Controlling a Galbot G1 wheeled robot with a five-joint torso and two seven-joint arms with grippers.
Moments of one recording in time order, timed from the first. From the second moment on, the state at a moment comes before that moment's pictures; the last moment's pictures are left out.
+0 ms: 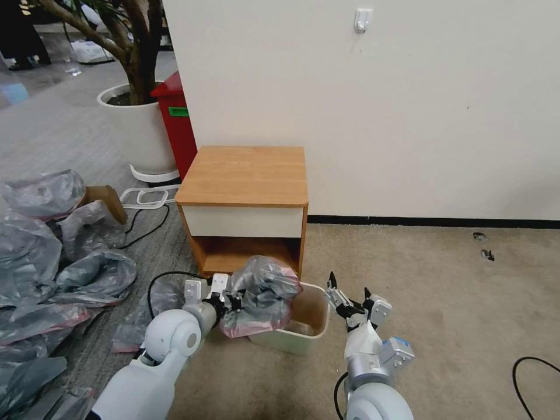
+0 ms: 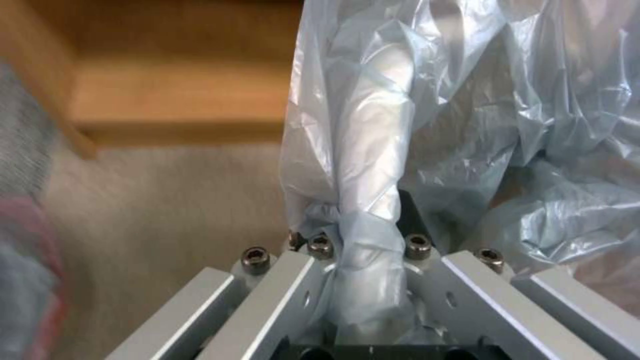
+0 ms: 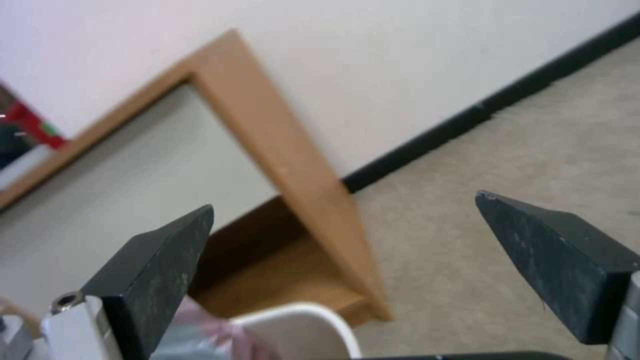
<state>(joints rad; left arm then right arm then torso) 1.26 -1.16 -0.34 -1.91 -0.67 0.66 -0.13 -1.59 1.46 0.18 2.09 0.45 0.03 0.40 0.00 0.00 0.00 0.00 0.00</state>
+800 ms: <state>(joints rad) 1.57 -1.15 -0.46 -2.24 -0.55 0.36 -0.02 -1.43 1.34 0.05 2.15 0.67 -0.34 0.20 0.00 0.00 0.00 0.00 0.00</state>
